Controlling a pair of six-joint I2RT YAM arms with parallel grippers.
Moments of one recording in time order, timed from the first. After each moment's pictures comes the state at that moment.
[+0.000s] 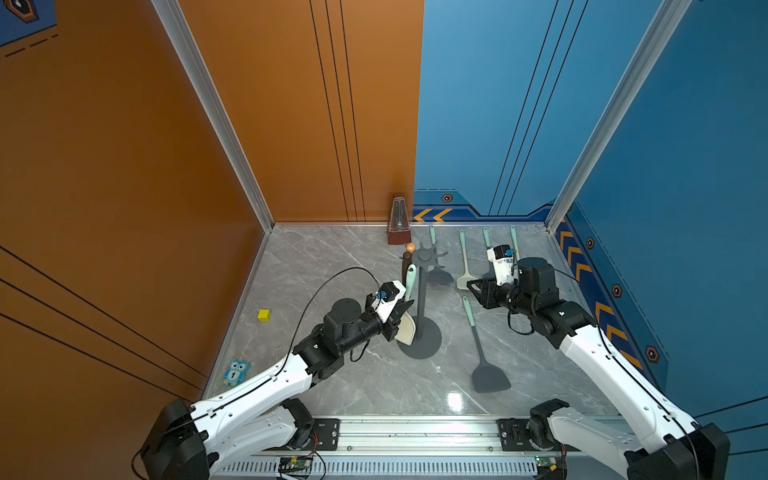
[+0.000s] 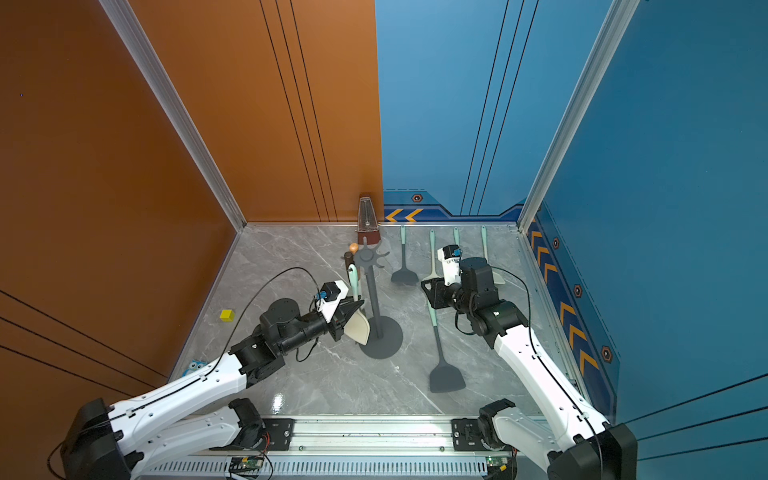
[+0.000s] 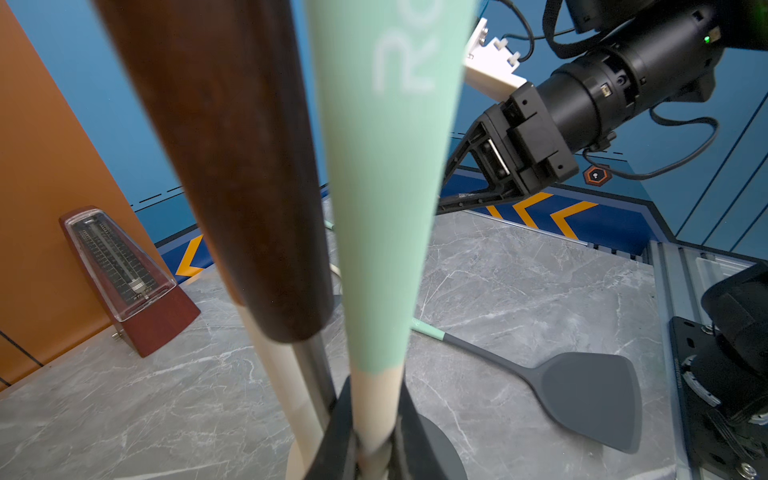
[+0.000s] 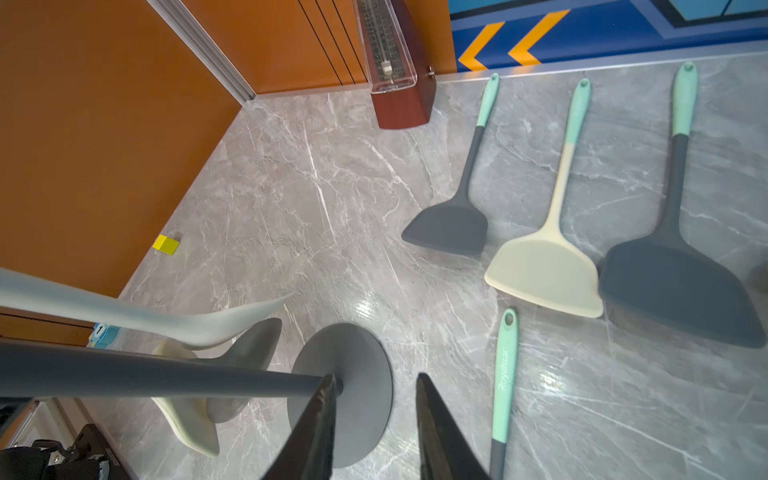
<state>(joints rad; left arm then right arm) -0.79 0.99 0.60 0.27 0.12 0.06 0.35 1.05 0.91 -0.39 -0.28 0.28</state>
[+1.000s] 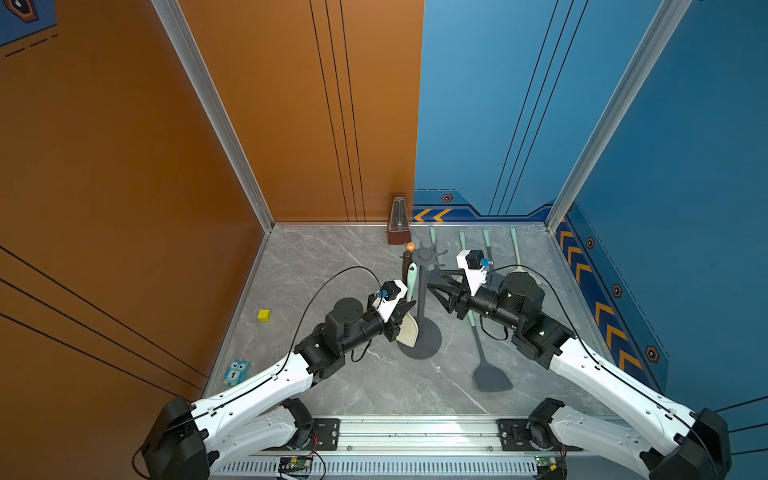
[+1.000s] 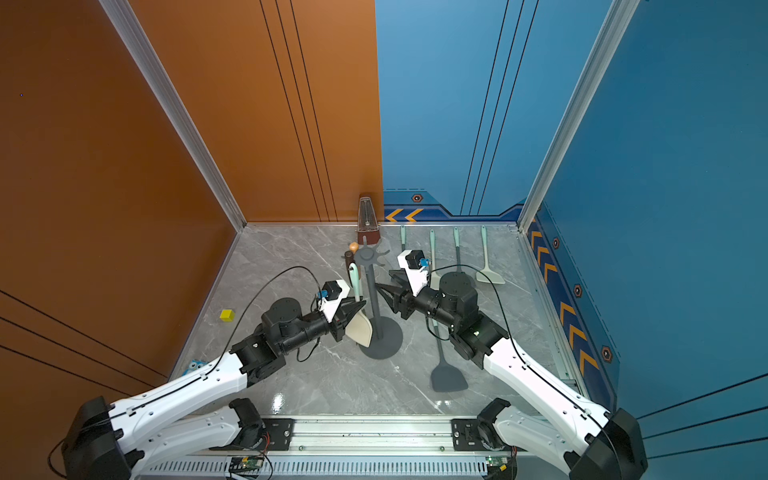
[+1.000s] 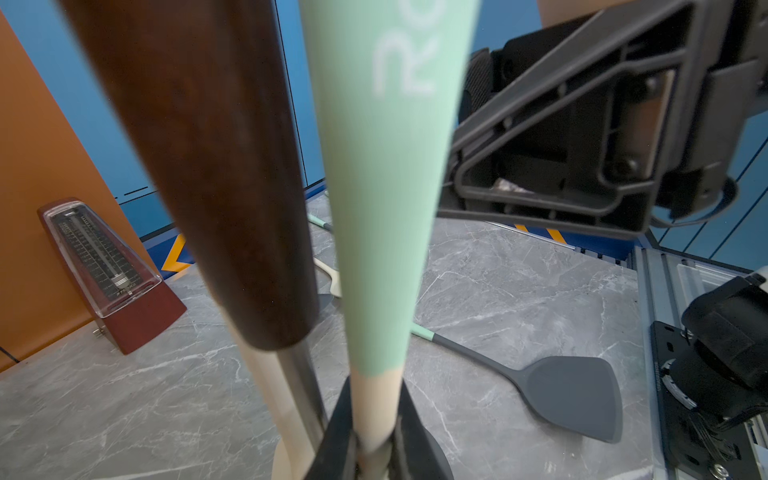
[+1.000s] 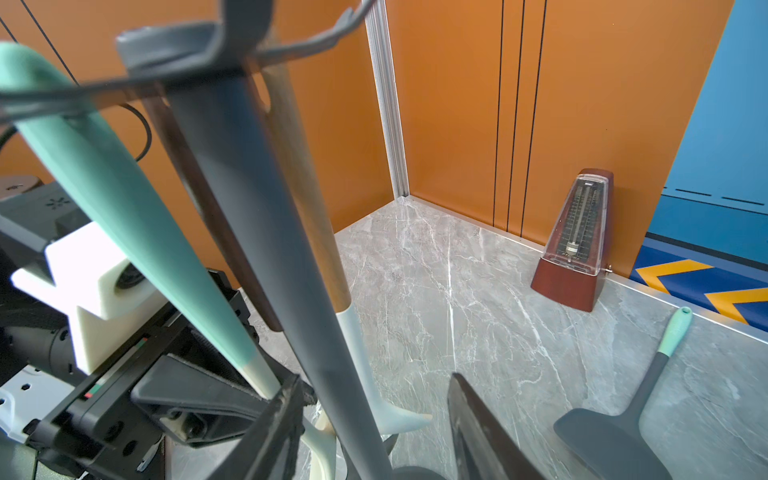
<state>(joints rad) -0.80 1.00 0.62 0.25 0.12 0.02 0.65 1.04 0.80 0.15 -0.32 0.15</state>
